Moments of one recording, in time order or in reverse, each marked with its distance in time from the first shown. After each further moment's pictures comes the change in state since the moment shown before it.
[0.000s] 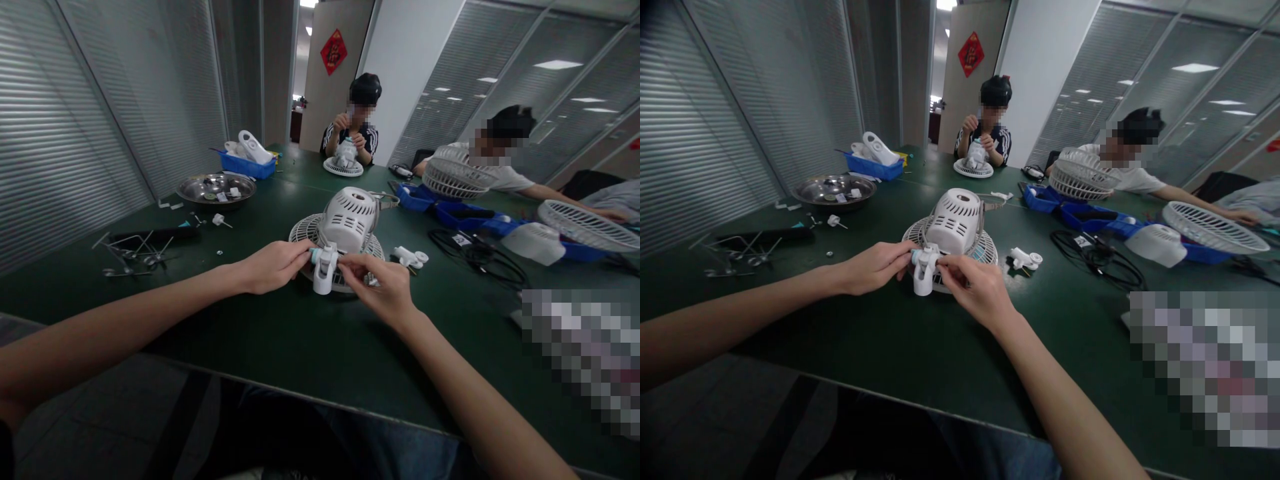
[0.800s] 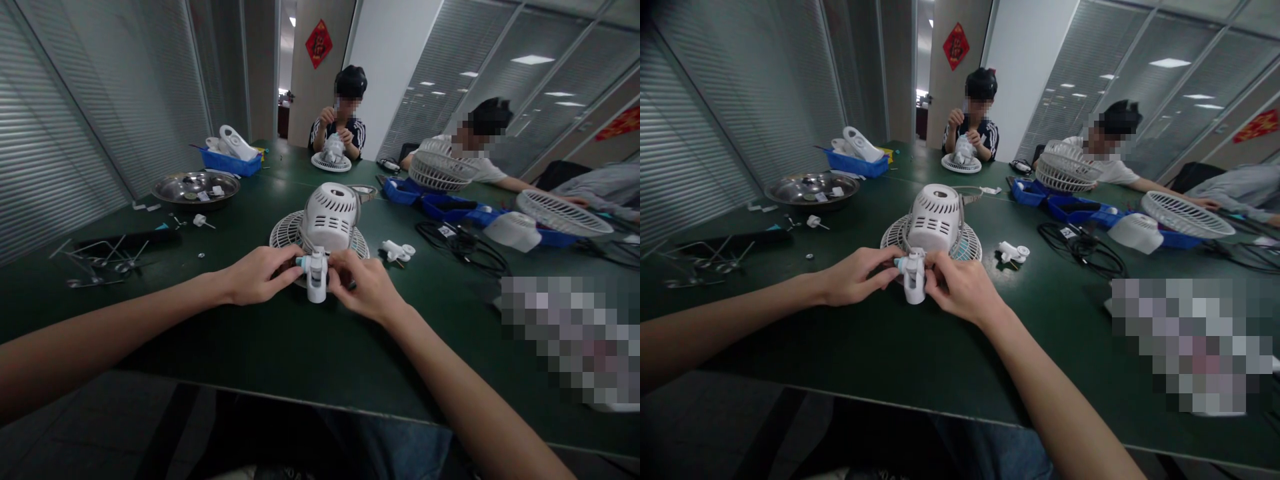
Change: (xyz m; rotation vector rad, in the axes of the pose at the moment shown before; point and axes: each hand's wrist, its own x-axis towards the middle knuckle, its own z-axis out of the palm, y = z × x) left_hand -0.003 0.008 0.002 0.013 -0.057 0.030; right_hand -0.001 0.002 -0.006 -0.052 -0.244 -0.010
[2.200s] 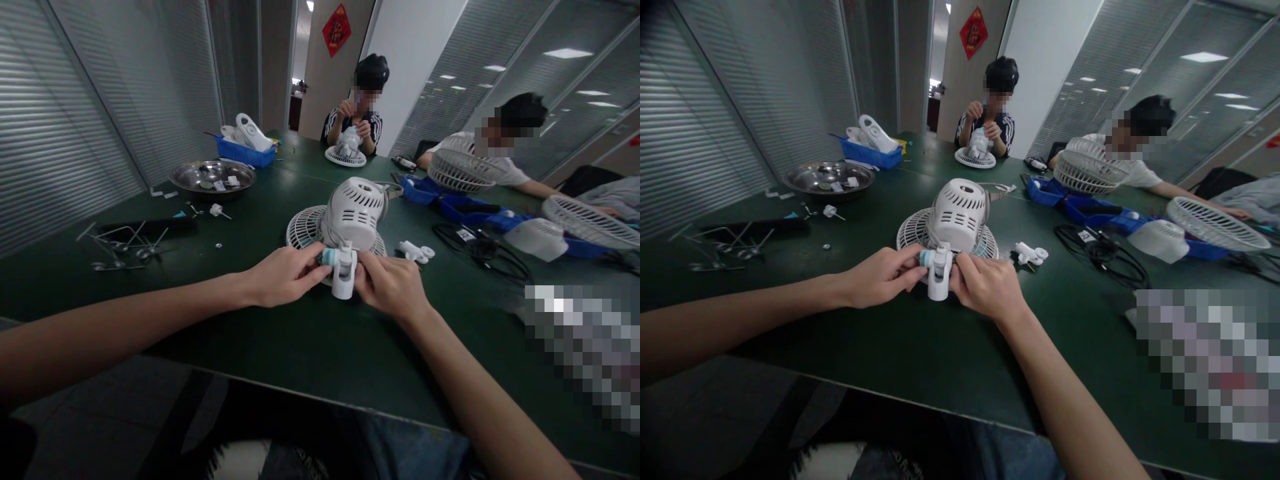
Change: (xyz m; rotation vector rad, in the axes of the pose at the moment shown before) left_hand -0.001 0.006 0.014 -0.066 0.098 -0.067; right_hand 0.004 0.001 0.001 -0.559 0.122 -0.162
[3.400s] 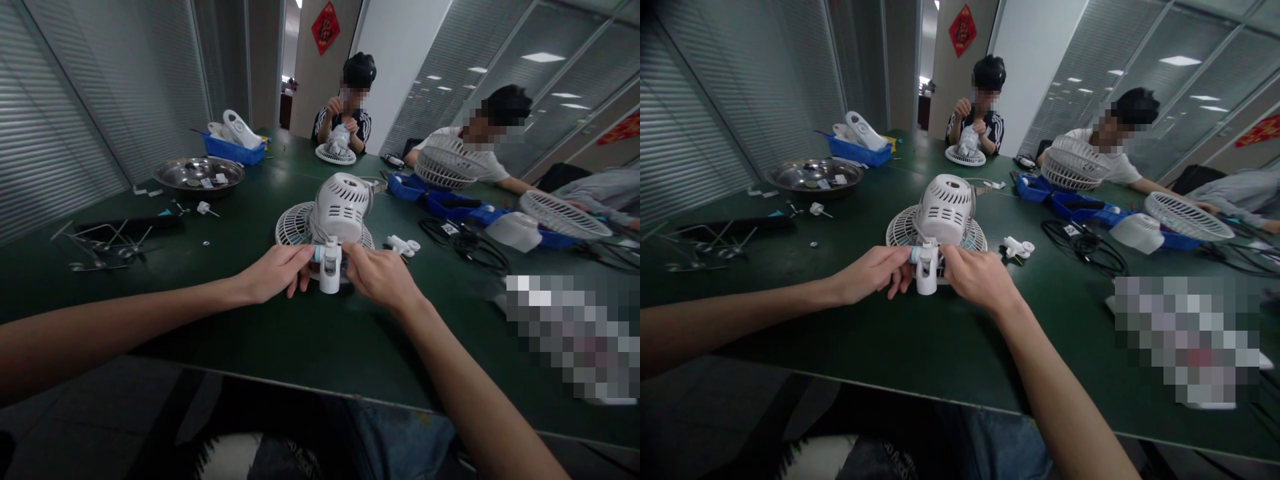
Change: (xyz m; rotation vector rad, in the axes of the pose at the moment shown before) left_hand 0.001 0.001 0.013 -0.528 -0.021 -0.233; right_hand -0.003 0.007 -0.005 0.036 -0.196 -0.017
